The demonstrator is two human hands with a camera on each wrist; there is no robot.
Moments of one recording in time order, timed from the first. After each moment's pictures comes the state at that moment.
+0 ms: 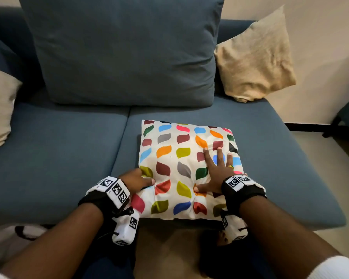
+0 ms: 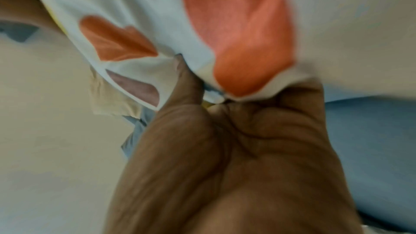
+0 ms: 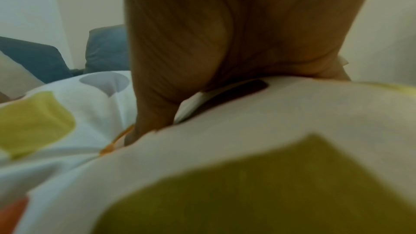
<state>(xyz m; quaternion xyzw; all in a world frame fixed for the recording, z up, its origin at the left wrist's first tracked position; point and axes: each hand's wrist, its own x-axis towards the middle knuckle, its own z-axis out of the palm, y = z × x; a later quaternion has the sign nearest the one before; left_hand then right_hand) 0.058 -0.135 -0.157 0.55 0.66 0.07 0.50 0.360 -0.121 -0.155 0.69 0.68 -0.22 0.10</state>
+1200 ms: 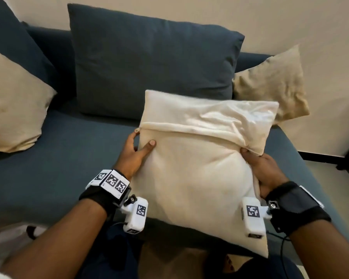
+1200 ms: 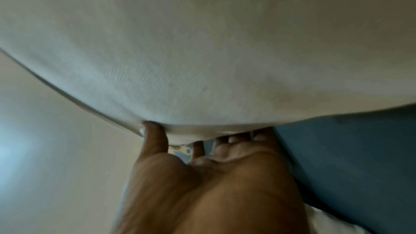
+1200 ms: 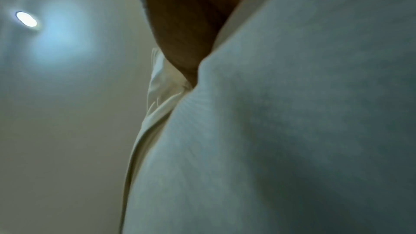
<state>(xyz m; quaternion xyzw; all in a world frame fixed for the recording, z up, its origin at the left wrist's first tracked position) 0.025 -0.131 -0.066 0.44 0.58 0.52 0.44 0.349 -0.138 -0.026 0.57 0.37 -0.50 -0.53</state>
